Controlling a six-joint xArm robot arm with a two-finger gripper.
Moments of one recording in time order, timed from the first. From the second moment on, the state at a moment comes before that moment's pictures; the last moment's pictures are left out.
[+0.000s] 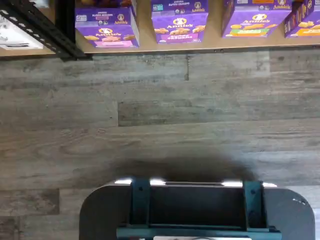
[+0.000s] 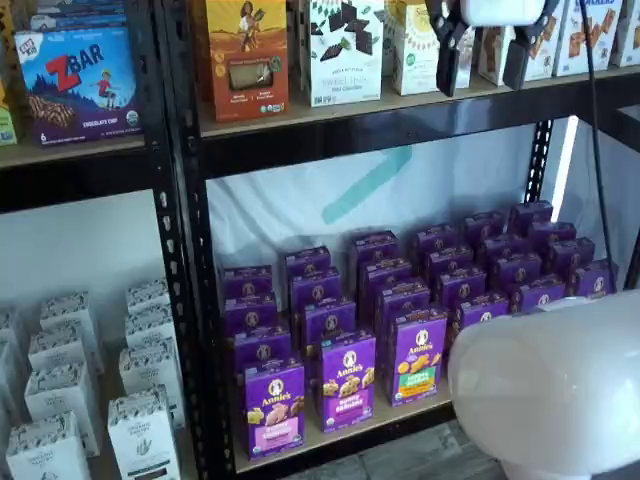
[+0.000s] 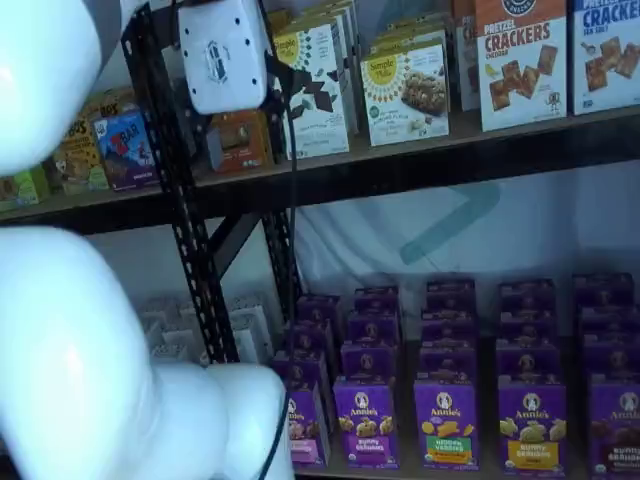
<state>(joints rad) 0.00 -0.88 -1.11 0.07 1.93 0.03</state>
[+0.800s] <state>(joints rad) 0.09 -0.95 -0.84 0.01 1.76 0.10</state>
